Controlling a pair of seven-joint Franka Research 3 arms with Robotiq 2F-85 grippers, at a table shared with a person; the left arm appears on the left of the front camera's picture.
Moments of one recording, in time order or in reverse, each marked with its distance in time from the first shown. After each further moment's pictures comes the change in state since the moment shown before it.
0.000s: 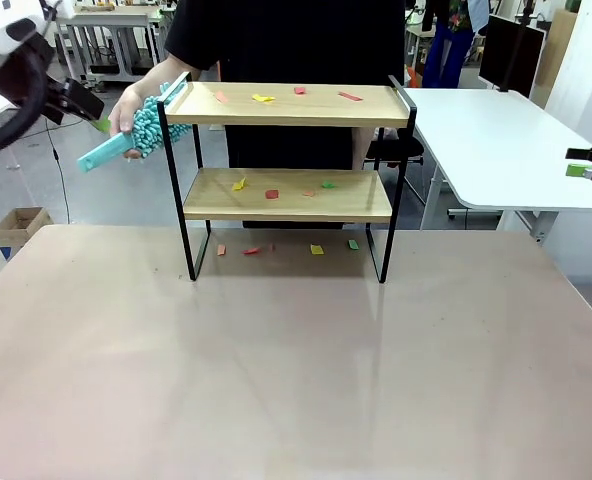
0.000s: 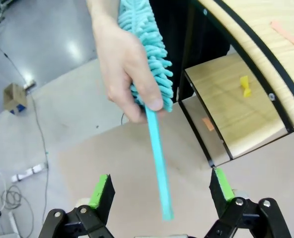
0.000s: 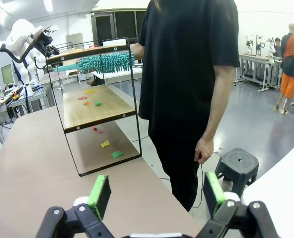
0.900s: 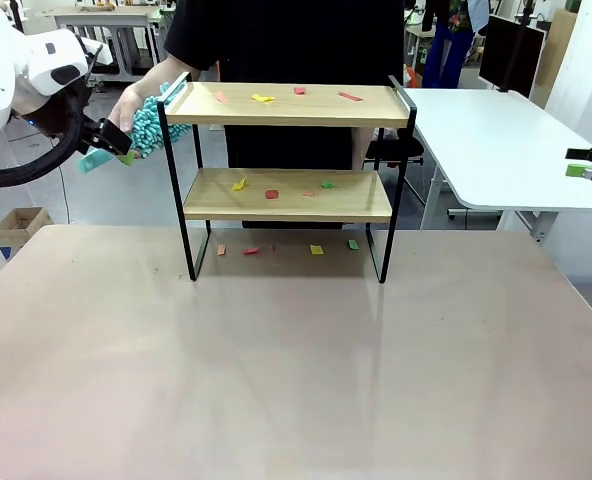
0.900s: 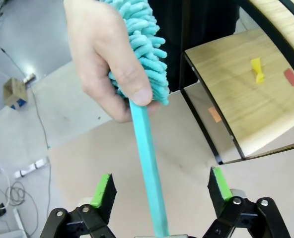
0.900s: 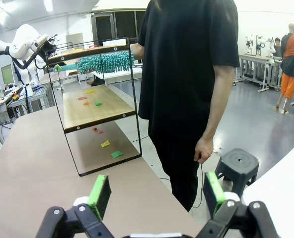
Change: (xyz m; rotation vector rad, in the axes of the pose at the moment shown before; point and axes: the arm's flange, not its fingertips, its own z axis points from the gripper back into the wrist) left arm -0.012 -0.008 -0.047 0.024 0.064 -0.032; right arm 0.000 0.000 0.000 0.000 0.000 0.000
